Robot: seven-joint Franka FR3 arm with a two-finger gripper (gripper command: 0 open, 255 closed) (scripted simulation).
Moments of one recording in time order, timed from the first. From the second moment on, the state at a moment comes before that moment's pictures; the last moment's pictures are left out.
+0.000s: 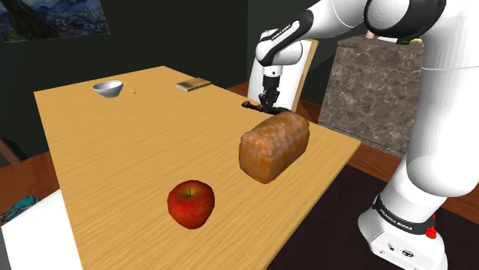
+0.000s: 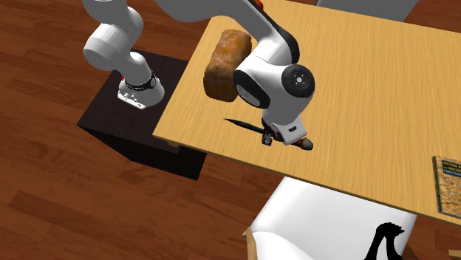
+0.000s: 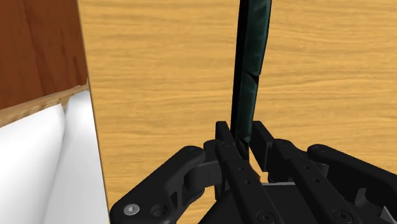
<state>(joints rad) -0.04 0.31 -0.24 -1.88 0.20 2.09 -0.36</state>
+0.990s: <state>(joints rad) -0.03 0.23 -0.25 -1.78 0.17 1.91 -0.33</state>
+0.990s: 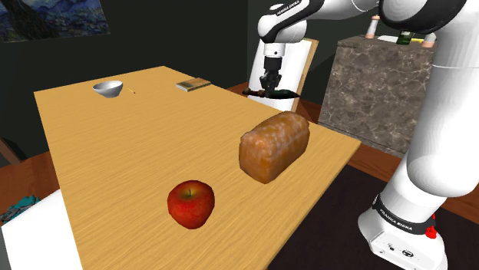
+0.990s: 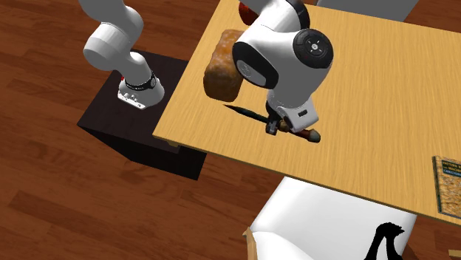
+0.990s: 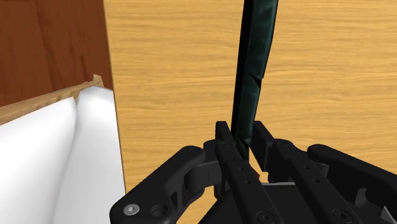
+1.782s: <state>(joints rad) -0.03 0.20 -0.26 -1.65 0.15 1.76 -0.30</state>
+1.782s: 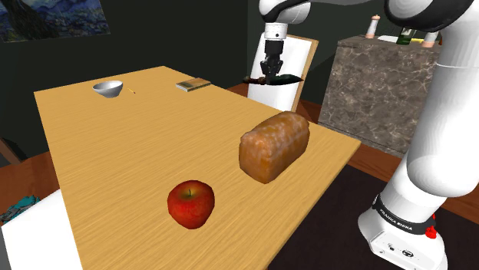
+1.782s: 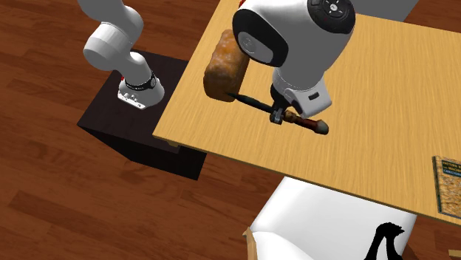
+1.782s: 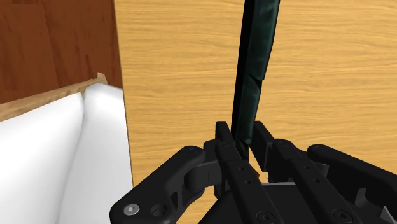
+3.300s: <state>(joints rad) 0.19 0.16 -0.10 -1.64 0.14 1.75 0.08</state>
